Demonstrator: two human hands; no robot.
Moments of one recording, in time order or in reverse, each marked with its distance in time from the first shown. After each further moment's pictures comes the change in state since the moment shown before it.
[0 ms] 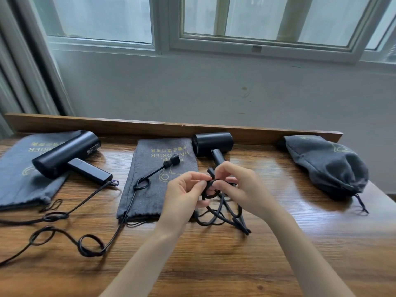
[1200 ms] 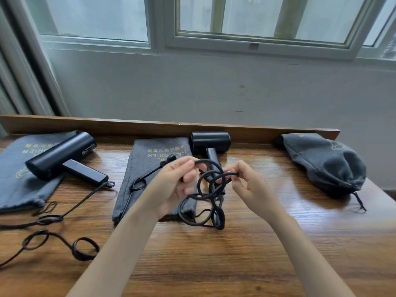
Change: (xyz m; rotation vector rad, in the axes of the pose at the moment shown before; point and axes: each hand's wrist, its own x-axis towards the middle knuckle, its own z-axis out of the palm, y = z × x) left_hand 0.031 0.016 -0.023 -0.350 -0.393 -0.153; right_hand -0.010 0.025 -0.002 0.116 0.095 0.104
